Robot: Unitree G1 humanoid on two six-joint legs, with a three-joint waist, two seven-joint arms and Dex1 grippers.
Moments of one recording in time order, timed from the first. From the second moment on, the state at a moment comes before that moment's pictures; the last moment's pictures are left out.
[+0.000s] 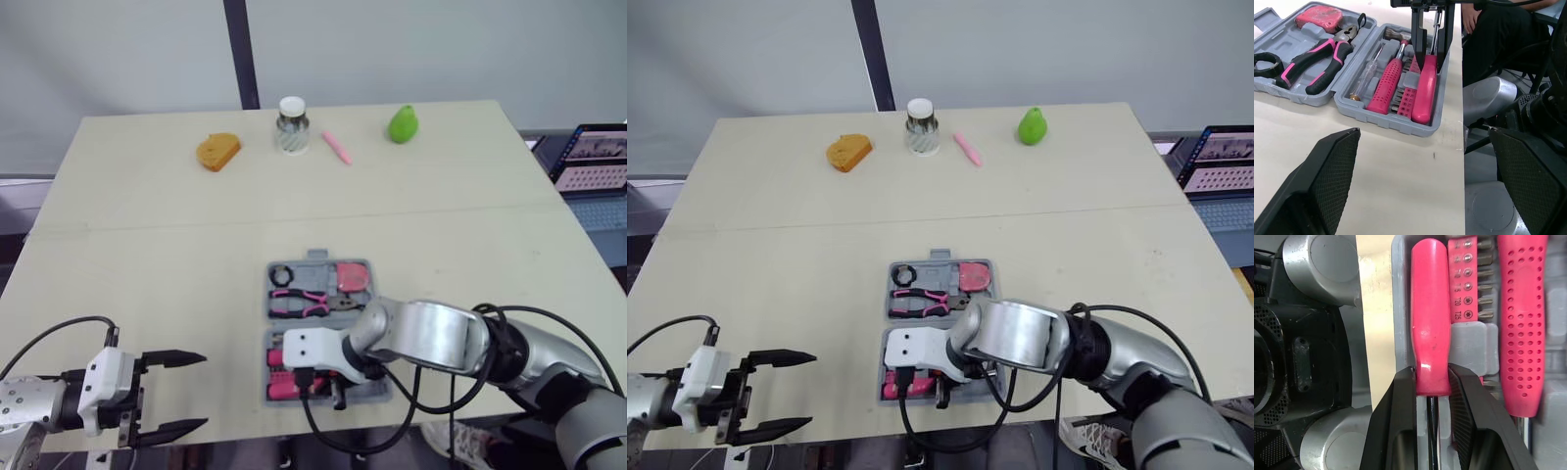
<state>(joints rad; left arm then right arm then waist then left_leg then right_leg) 0.42 0.81 0.35 -0.24 -0.53 -0.02 -1.34 -0.93 -0.52 0.96 -0.54 0.57 1.46 0.64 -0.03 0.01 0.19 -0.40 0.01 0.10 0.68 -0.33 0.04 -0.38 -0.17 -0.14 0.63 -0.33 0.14</state>
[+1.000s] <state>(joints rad) 0.42 0.80 0.35 -0.22 -0.53 -0.05 -1.34 -0.83 -0.55 0.65 -0.56 0.65 1.42 0.70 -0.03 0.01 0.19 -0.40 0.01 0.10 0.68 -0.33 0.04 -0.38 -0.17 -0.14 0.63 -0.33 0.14</state>
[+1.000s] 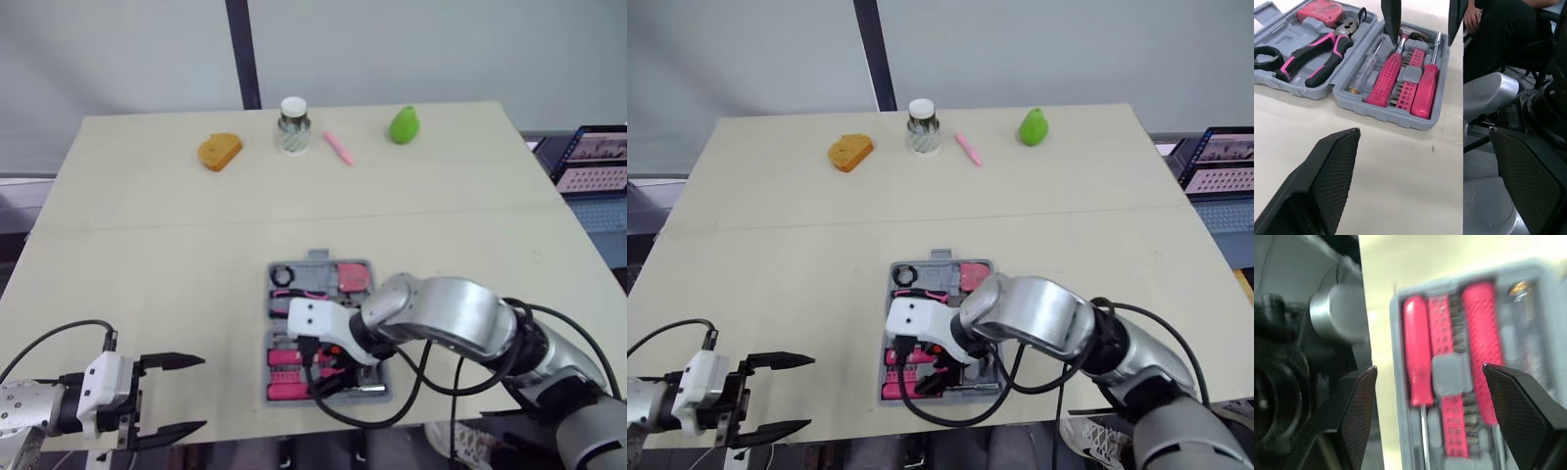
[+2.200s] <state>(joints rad) 0.44 0.77 0.35 -0.32 -0.51 0.01 -1.23 -0.24 -0.58 0.59 -0.30 0.23 0.42 0.98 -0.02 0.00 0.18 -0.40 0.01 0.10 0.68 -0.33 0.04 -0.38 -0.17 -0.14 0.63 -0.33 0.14</state>
